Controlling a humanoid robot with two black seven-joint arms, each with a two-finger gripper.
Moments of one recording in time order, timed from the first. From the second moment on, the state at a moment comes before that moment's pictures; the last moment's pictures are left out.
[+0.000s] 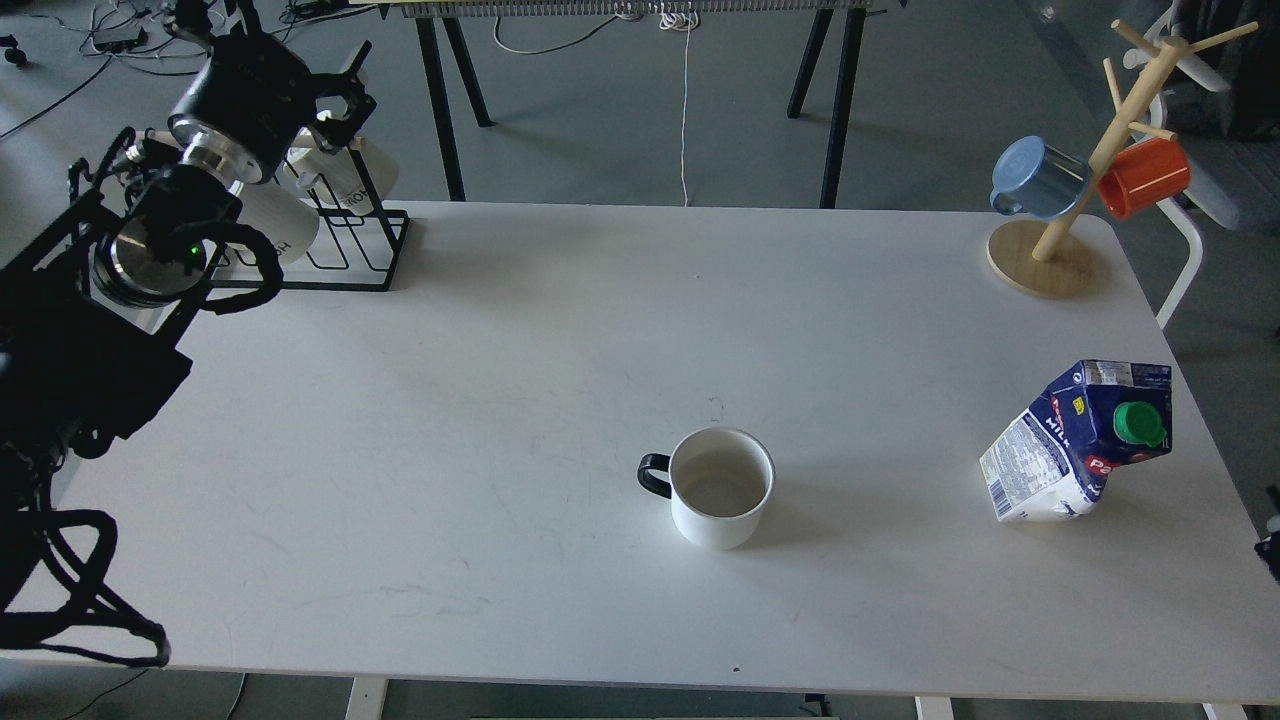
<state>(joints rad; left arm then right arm) -0.90 0.34 -0.80 -0.57 -0.20 -0.49 -0.13 -0.58 -0.80 1.33 1.36 0.30 0.49 0.40</state>
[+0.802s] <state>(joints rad) -0.83 0.35 -0.87 -0.58 -0.21 -0.49 -0.11 -0.59 -0.49 1.20 1.49 0.22 0.49 0.39</state>
